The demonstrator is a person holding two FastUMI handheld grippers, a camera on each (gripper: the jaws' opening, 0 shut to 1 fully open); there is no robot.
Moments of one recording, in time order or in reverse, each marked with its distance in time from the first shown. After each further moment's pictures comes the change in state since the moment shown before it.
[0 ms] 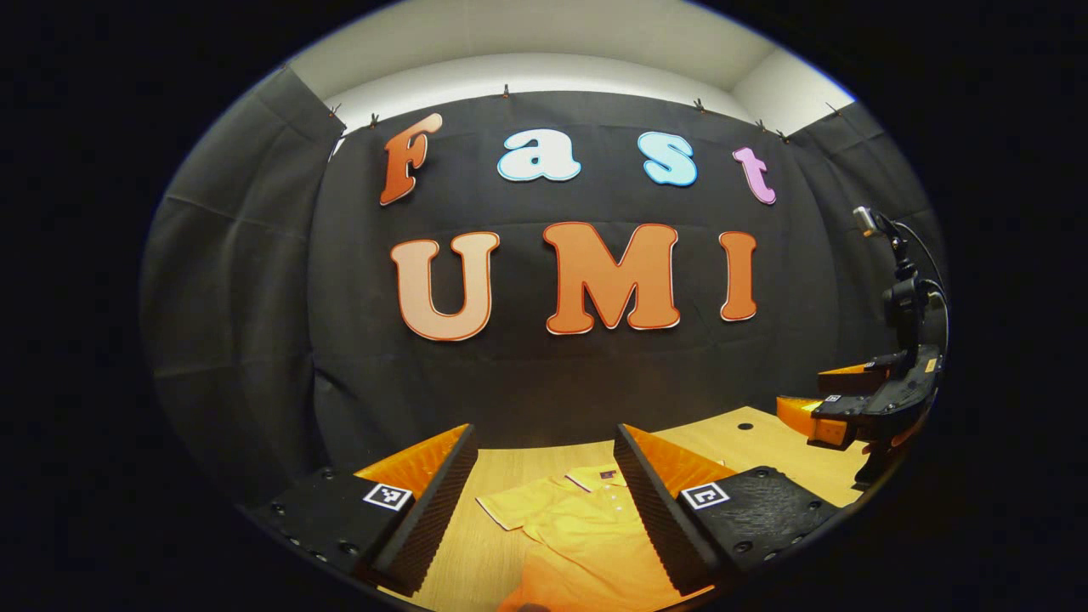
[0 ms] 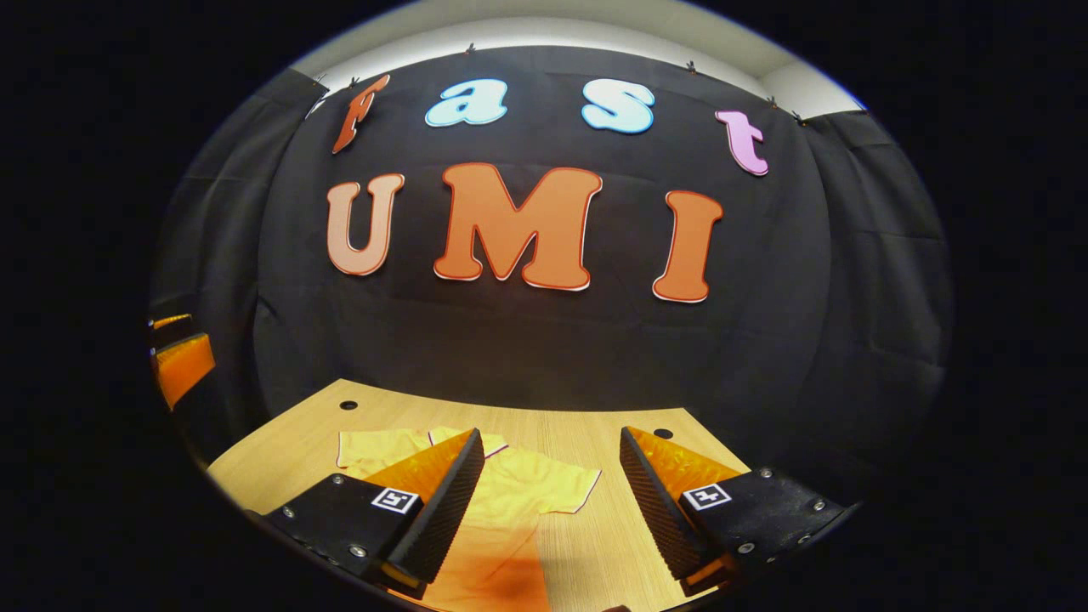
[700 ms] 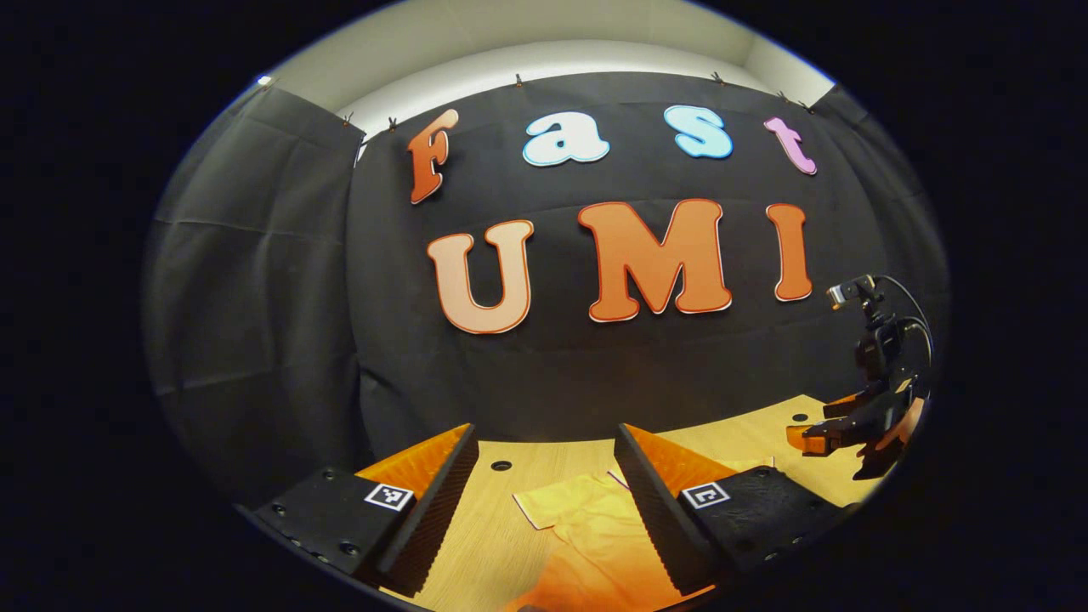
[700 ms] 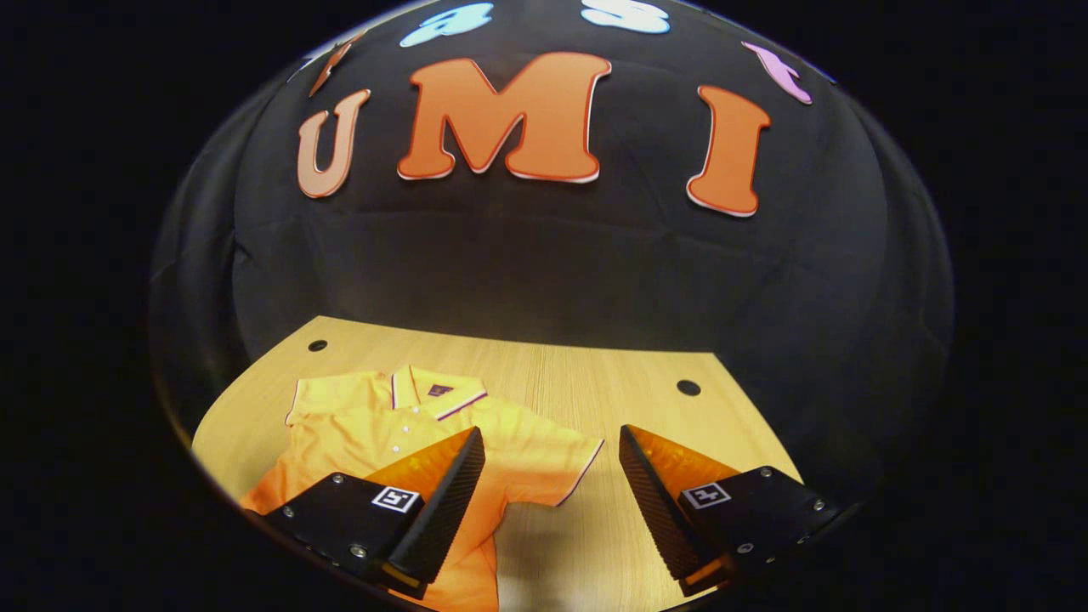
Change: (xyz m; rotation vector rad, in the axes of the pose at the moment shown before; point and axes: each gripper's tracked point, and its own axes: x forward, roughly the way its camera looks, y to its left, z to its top) left arm 0.021 0.001 -0.014 0.031 0.074 0.198; right arm 0.131 -0.025 -0.095 -0.001 0.320 0.079
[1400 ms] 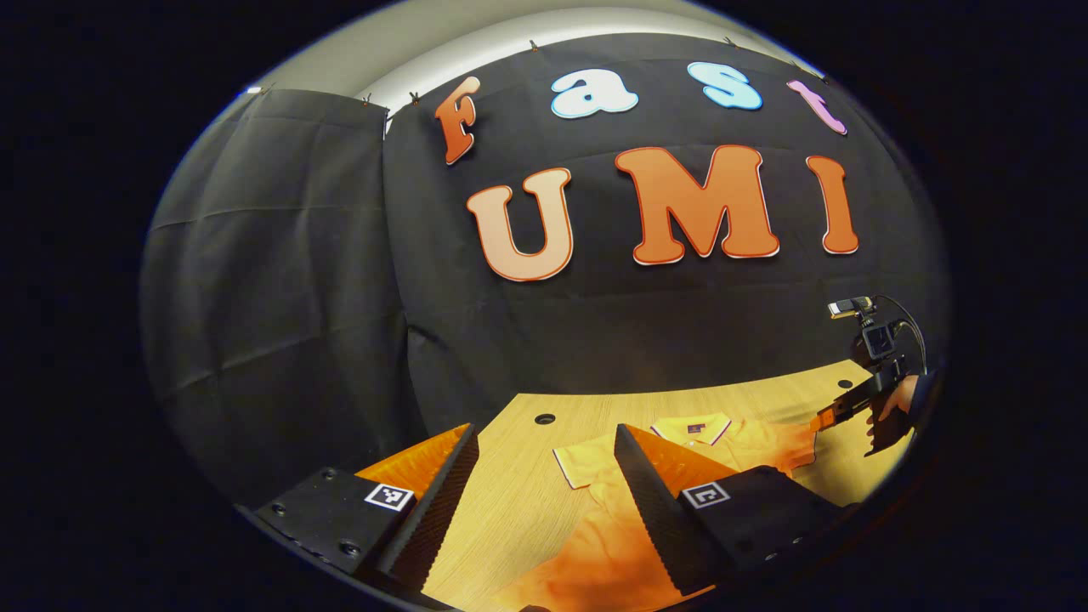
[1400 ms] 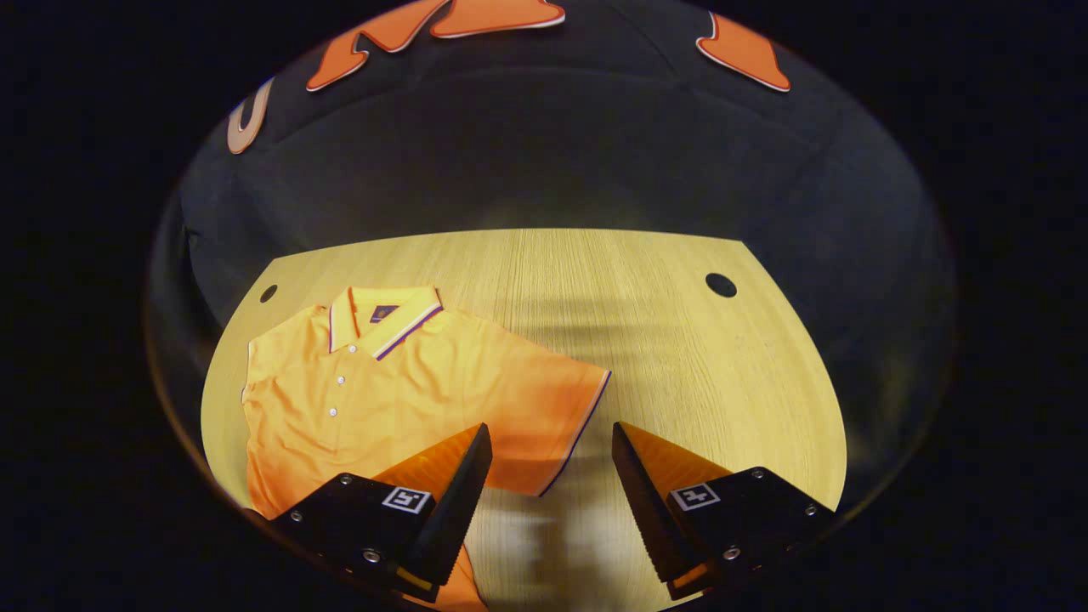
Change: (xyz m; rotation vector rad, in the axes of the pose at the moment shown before) left arm -0.010 0.006 -0.055 0.039 0.187 0.159; right arm 0.100 -0.017 -0.082 0.093 0.438 0.034
